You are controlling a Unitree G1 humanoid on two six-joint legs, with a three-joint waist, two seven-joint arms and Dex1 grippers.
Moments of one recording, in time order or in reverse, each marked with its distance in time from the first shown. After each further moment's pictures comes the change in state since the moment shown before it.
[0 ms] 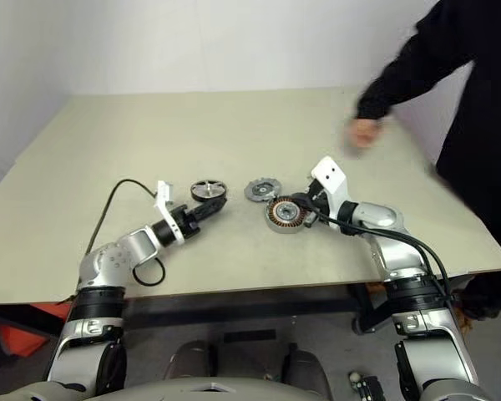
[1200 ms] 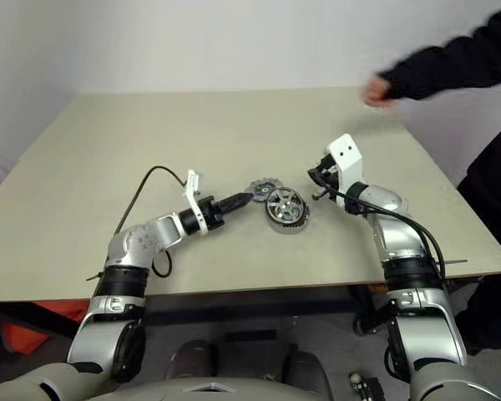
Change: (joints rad) left arm -0.146 -0.077 -0.094 0.126 0.102 0.007 -0.021; right arm -0.095 0.032 -0.073 0.106 -0.015 -0.034 -0.118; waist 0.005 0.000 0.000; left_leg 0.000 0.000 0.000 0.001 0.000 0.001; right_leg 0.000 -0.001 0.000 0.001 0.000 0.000
